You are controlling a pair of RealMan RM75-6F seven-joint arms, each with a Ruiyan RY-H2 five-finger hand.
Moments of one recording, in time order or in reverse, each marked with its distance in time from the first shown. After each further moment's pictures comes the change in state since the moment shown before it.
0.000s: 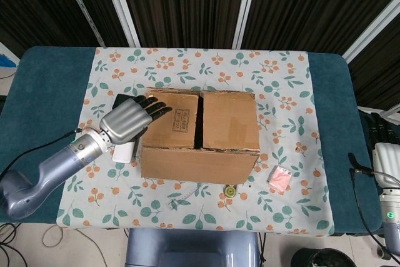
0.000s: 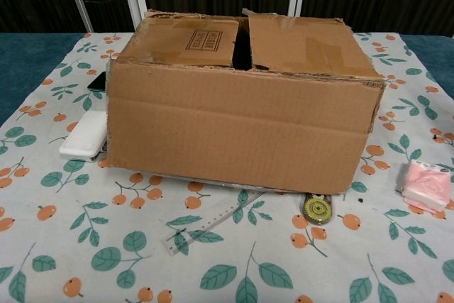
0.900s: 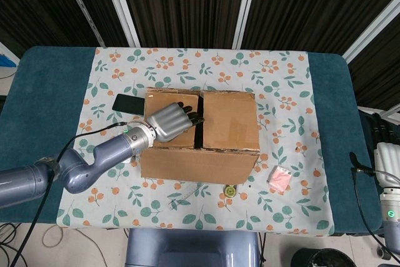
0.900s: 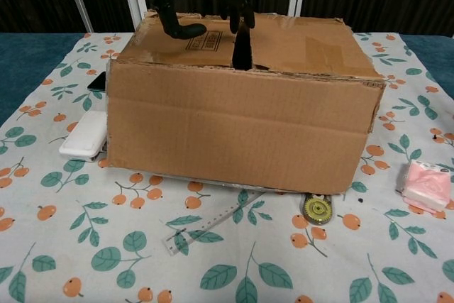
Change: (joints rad) left arm -0.358 -0.216 0.142 0.191 -0.262 -0.102 0.132; right arm -0.021 -0.010 0.040 0.009 0.006 -0.053 0.041
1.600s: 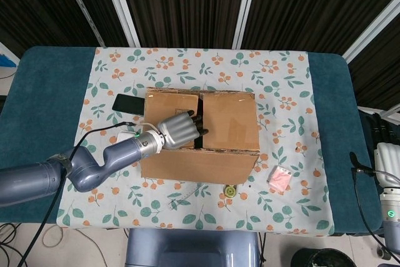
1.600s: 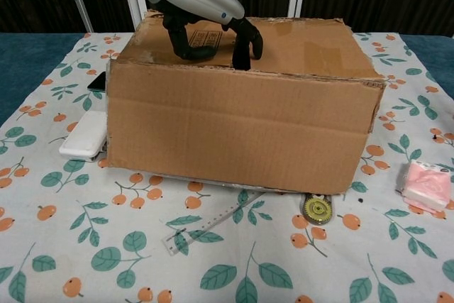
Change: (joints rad) left arm -0.077 -0.037 0.074 0.038 0.102 -0.044 -0.033; right arm -0.010 -0.007 0.015 0.009 -0.012 -0.010 0.003
